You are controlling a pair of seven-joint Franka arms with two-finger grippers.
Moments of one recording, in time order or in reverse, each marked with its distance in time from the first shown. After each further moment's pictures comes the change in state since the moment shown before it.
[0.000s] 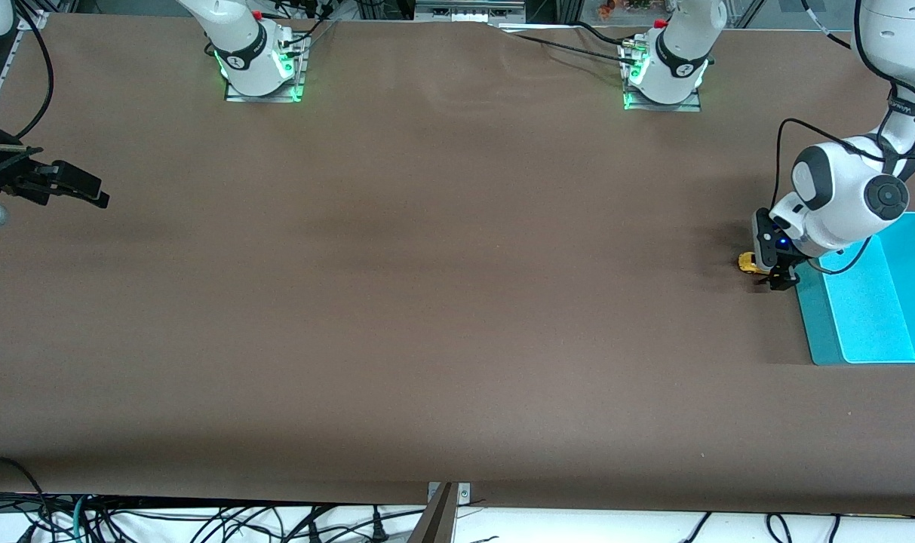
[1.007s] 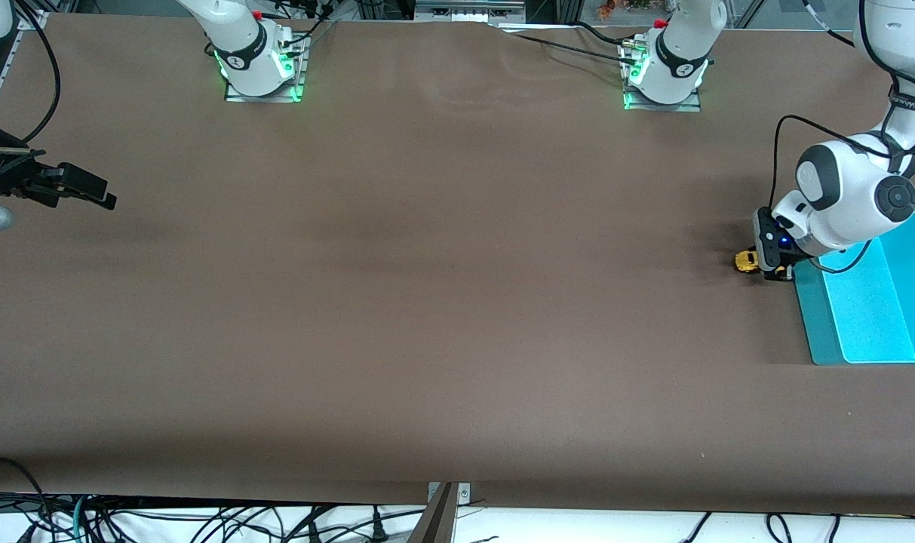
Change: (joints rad) left arm -0.003 -0.046 -0.026 0.031 -0.091 -0.147 0.002; right arm 0.000 0.010 0.000 0.000 0.037 -0.001 0.000
